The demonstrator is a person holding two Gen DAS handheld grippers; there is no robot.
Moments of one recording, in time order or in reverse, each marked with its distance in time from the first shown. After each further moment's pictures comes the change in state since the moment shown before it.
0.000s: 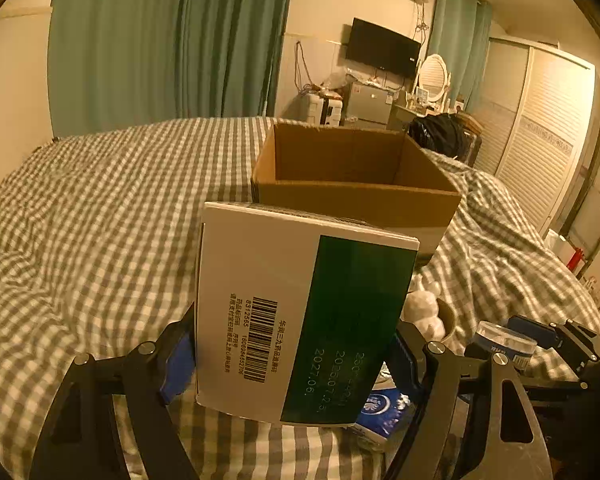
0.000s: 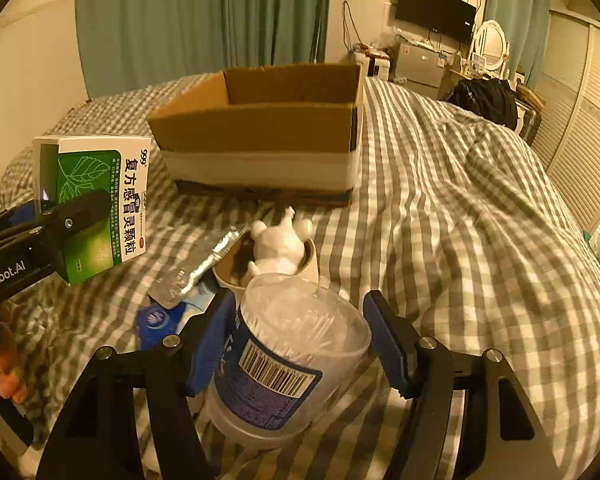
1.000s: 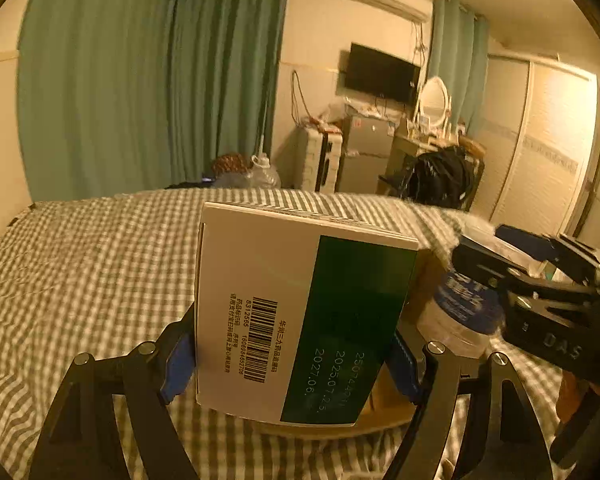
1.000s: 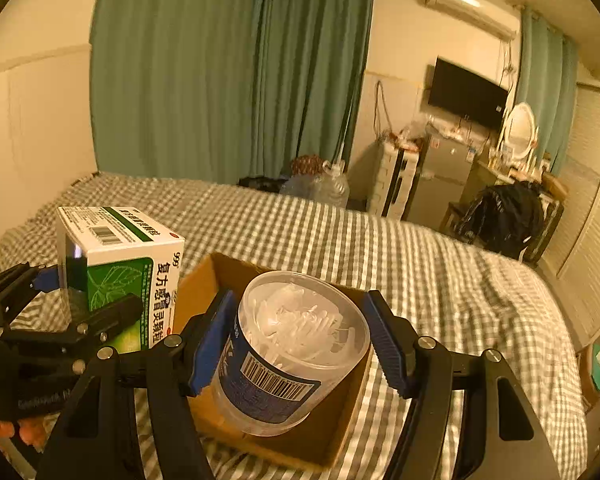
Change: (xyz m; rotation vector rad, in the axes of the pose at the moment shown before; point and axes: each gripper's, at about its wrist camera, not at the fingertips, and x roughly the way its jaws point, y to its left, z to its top) left arm 0.083 0.000 0.151 0.043 -0.069 0.005; right arm 0.073 -0.008 0.228 -0.124 -0.207 0.073
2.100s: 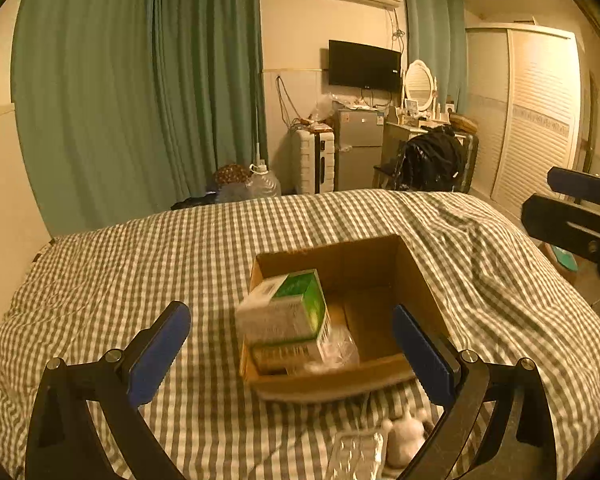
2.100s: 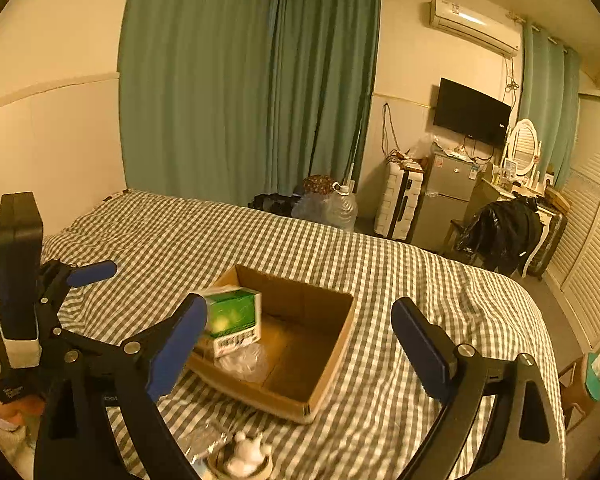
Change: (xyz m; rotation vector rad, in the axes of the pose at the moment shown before) left arm -0.092 -0.042 0.000 0.122 -0.010 0.049; right arm -0.161 -0.004 -0.011 -0.024 -0.099 0.037
